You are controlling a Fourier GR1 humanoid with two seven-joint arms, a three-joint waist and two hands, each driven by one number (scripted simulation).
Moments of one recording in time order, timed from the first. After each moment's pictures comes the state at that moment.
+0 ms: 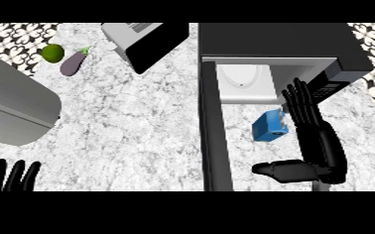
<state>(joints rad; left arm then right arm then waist) 0.67 0.02 -0.12 -2.34 0.12 -0.14 -0.21 0.05 -0.06 0.04 -1.75 -0.08 0.07 -0.14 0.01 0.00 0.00</state>
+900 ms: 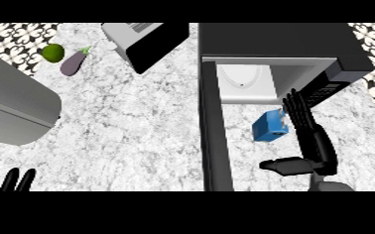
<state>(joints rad) 0.71 0.01 -0.13 -2.39 0.12 -0.17 -0.21 -0.02 -0.13 -0.05 -1.35 -0.04 0.18 -0.46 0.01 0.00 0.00</state>
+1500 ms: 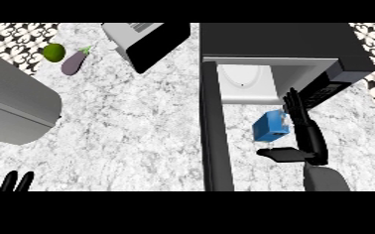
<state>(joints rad) 0.73 0.02 -0.11 -2.37 0.14 -0.19 -0.24 -0.16 -0.14 -0.12 -1.02 0.03 0.11 -0.65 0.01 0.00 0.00</state>
